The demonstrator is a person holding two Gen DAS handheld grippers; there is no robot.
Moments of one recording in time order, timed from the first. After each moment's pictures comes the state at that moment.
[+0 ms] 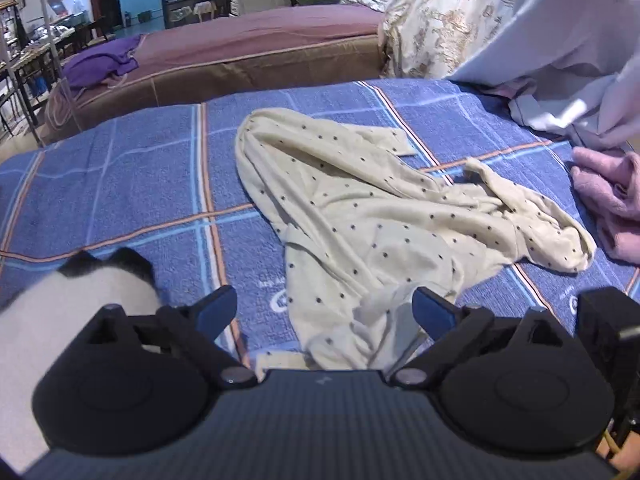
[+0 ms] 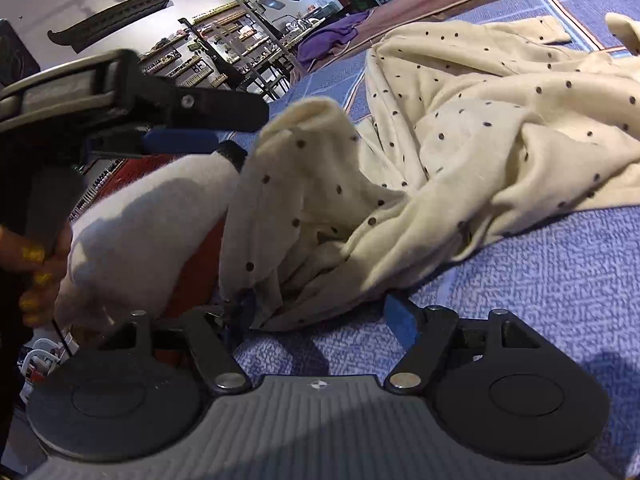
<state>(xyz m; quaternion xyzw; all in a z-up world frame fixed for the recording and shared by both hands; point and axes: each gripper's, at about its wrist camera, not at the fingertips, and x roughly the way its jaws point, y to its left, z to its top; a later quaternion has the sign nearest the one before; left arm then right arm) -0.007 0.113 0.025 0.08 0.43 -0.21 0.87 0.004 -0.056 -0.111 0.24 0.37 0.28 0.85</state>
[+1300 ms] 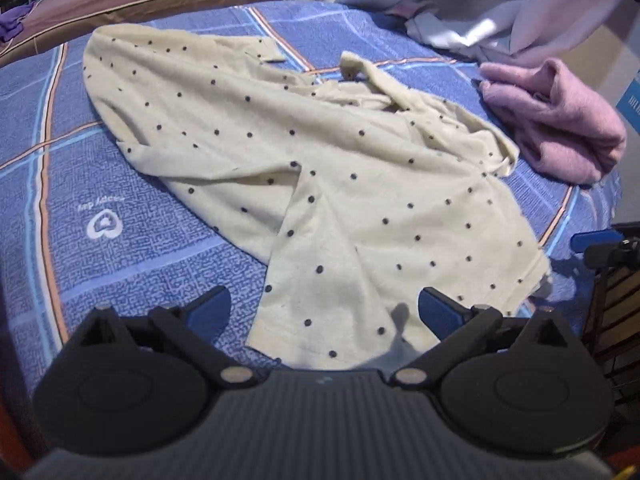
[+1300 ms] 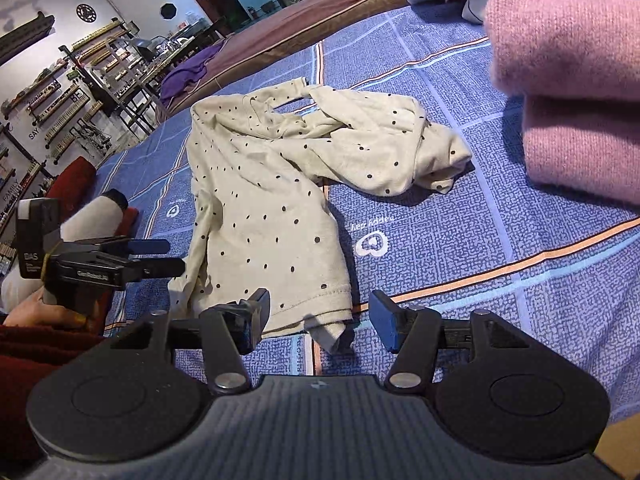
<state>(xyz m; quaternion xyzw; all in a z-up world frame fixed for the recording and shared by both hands) -0.033 0.056 -0.058 0.08 0.48 -0.34 0.81 -0.122 -0.246 -0.046 0.23 0.42 0.08 0.88</state>
